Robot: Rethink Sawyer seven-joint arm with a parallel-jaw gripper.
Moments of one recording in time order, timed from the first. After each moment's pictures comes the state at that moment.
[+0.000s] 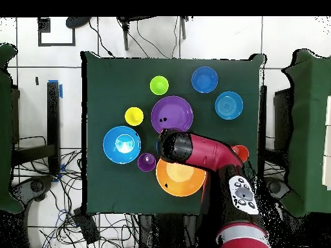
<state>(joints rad) -0.31 -0.65 0.00 1.79 -0.04 0.37 1.73</state>
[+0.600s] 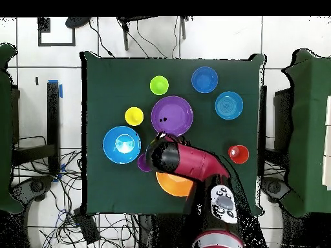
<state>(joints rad) -0.19 -0.65 -0.11 1.86 0.05 0.22 1.88</state>
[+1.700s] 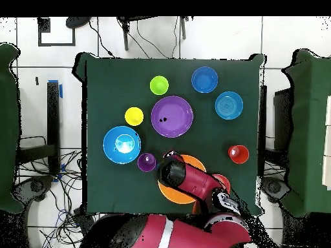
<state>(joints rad) -0.27 -0.46 -0.12 1.98 0.15 0.05 2.19</state>
